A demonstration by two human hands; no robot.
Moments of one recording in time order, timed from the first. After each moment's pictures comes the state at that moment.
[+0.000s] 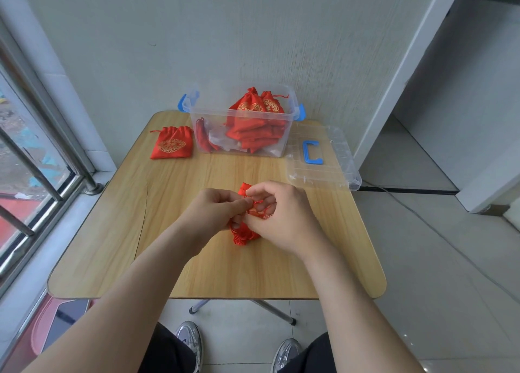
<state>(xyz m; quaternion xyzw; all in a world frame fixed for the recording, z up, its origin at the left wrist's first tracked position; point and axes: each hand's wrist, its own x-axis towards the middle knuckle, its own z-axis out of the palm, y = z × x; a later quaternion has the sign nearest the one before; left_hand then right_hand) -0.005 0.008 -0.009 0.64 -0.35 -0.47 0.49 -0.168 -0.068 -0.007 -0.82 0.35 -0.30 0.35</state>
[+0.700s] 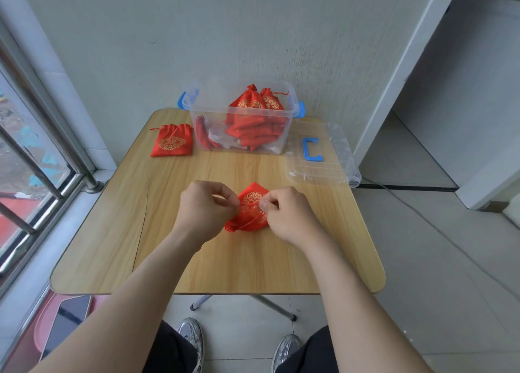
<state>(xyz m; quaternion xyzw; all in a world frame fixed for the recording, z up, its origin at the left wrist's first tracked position) -0.007 0.014 -0.009 0.77 -0.37 -0.26 0.45 -0.169 -0.077 -0.010 -0.80 0.46 -0.17 0.34</state>
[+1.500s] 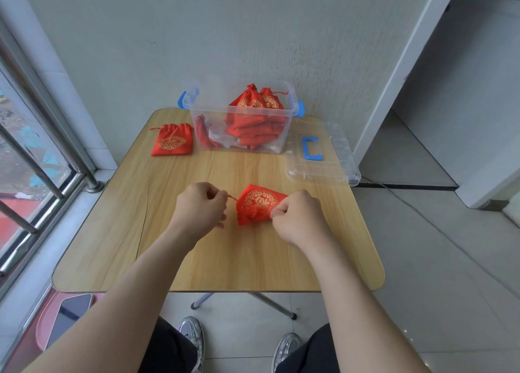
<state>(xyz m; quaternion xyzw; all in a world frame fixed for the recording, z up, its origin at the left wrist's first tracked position) -0.001 0.017 -0.006 0.79 -0.33 -0.28 0.43 -0.180 -0.059 0.008 -0.75 0.56 -0.12 0.32</state>
